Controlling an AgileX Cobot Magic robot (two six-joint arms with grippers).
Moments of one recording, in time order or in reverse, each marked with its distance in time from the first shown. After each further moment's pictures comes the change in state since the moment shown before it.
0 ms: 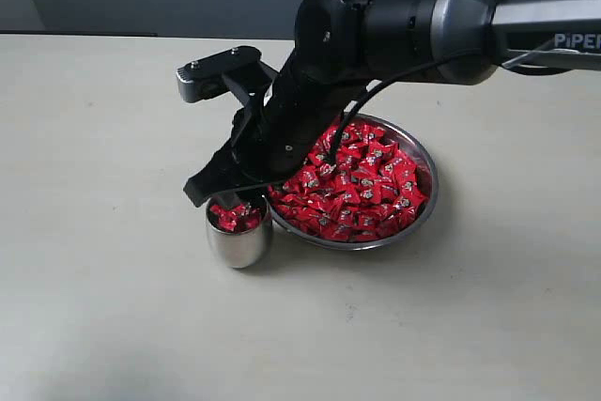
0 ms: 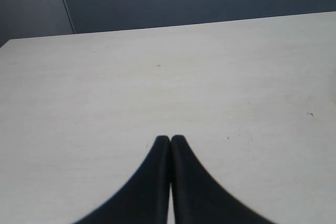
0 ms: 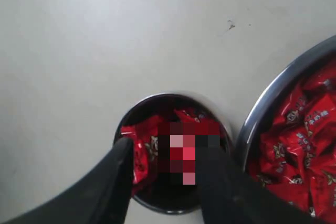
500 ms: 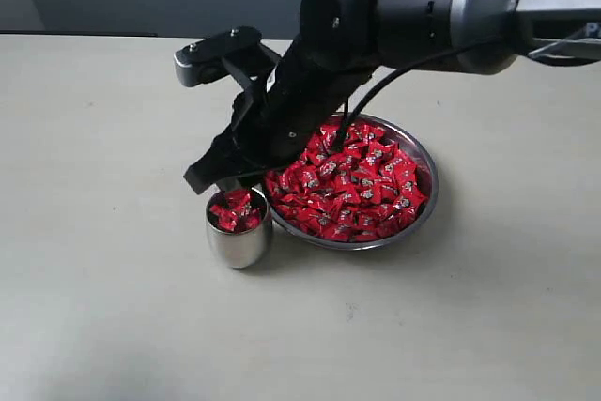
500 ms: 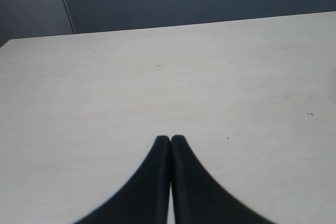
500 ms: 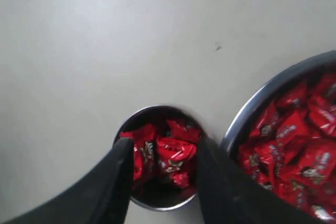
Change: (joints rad) left arm 0.000 0.000 0.000 0.000 0.000 0.000; right arm 0.001 -0.054 0.000 -0.050 -0.017 0.002
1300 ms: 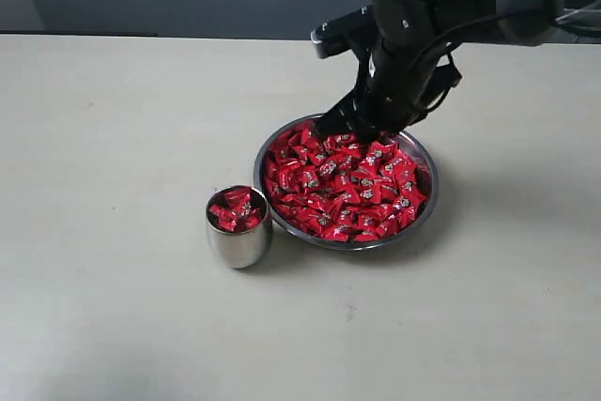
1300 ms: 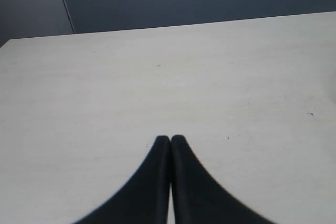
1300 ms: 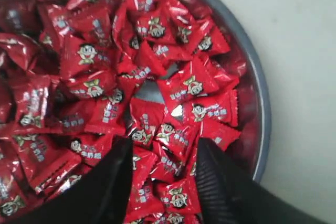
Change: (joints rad) left arm 0.000 0.000 0.000 0.000 0.000 0.000; right arm -0.193 0.067 0.000 -0.577 0.105 0.548
